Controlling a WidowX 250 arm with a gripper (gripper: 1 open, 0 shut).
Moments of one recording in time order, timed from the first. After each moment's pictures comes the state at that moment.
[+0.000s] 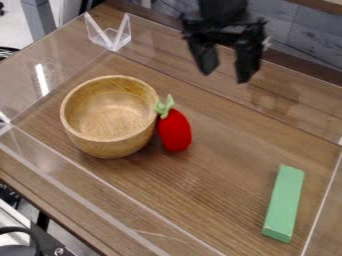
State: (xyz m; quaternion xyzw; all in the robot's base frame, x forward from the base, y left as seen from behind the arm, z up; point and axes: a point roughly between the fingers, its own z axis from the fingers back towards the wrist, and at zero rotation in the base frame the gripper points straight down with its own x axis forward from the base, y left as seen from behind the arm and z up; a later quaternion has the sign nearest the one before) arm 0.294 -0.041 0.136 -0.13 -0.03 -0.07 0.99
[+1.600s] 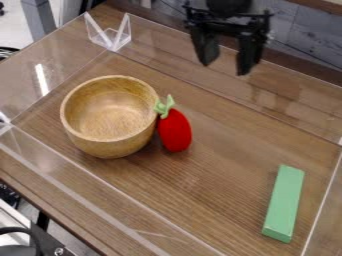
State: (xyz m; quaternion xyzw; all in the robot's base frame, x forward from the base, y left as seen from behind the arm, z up) arm 0.301 -0.018 0.139 -0.10 -0.03 -0.05 0.99
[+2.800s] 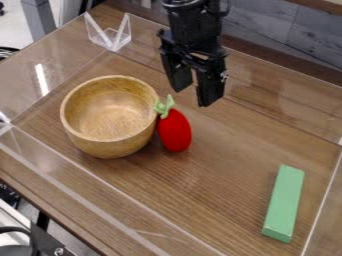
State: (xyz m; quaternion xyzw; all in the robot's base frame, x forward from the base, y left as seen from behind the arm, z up) arm 0.277 -0.006 0.106 -0.09 -0.02 -0.15 0.98
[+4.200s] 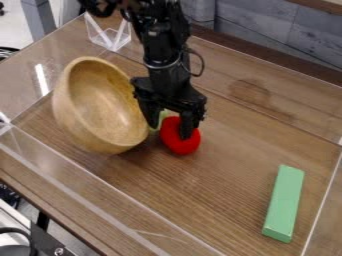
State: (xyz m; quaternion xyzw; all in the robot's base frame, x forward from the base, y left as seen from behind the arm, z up) arm 0.267 0.022 0.038 -0.03 -0.03 0.02 1.00
